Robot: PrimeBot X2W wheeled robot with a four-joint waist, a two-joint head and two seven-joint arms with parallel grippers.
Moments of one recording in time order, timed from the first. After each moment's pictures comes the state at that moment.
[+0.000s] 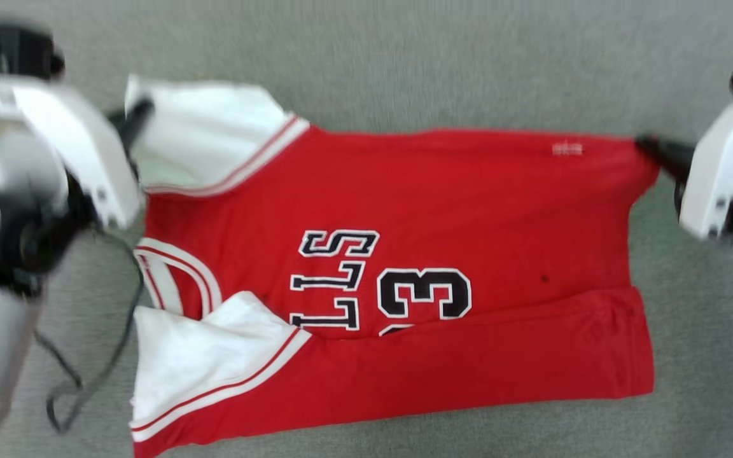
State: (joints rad) left arm -0.76 0.63 -0.38 0.16 -0.88 0.04 0.57; right arm -0.69 -0.36 0.08 0.21 0.58 0.13 0.87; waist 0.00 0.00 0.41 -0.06
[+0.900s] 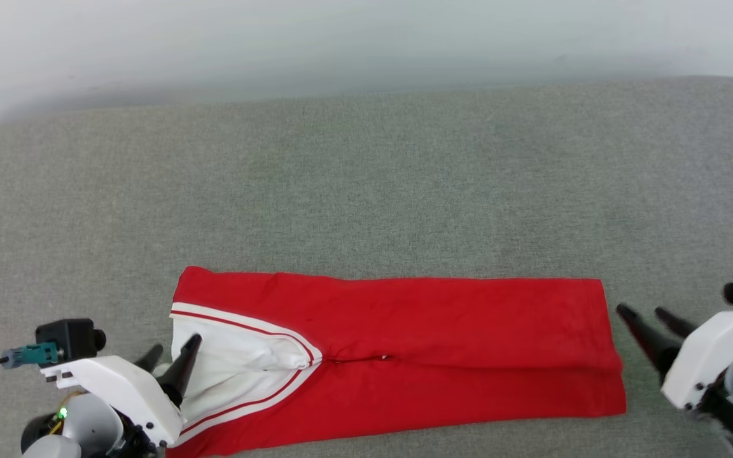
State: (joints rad) left arm -0.08 0.53 -0.31 0.07 -1.01 0.14 0.27; right arm -0.16 -0.27 -0.04 0.18 0.60 0.13 0.54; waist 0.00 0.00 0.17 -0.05
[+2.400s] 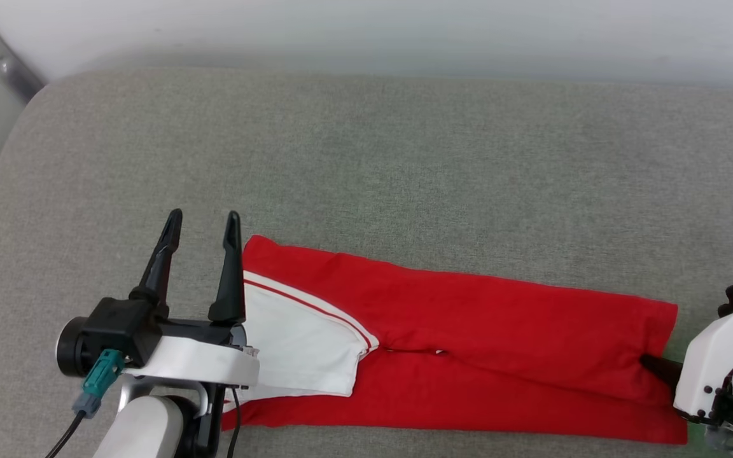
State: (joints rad) left arm -0.19 0.29 -0.29 -0.04 -0.41 0.16 -0.26; right arm -0.18 -0.21 -0.18 0.23 0.52 0.13 0.90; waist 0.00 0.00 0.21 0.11
